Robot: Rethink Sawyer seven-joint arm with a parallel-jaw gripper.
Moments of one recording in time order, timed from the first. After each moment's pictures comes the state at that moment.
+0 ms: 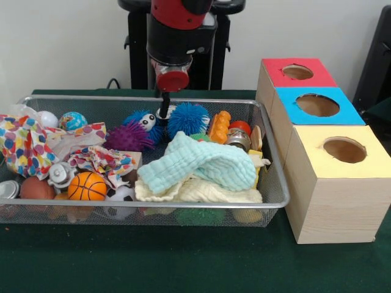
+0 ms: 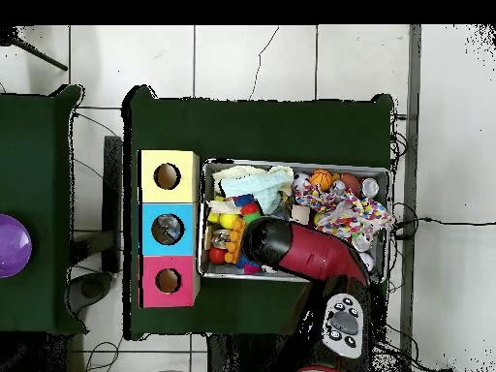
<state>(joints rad) -0.12 -0.54 -0.31 1.69 0.04 0.60 2.72</state>
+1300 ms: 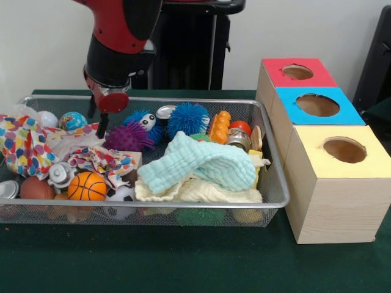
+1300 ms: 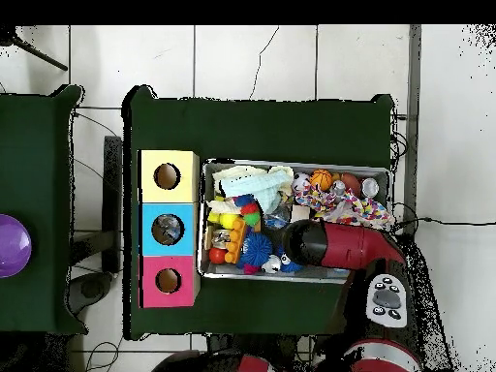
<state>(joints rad) -0.28 -0.46 -0.26 1.55 -0.32 0.47 2.72</state>
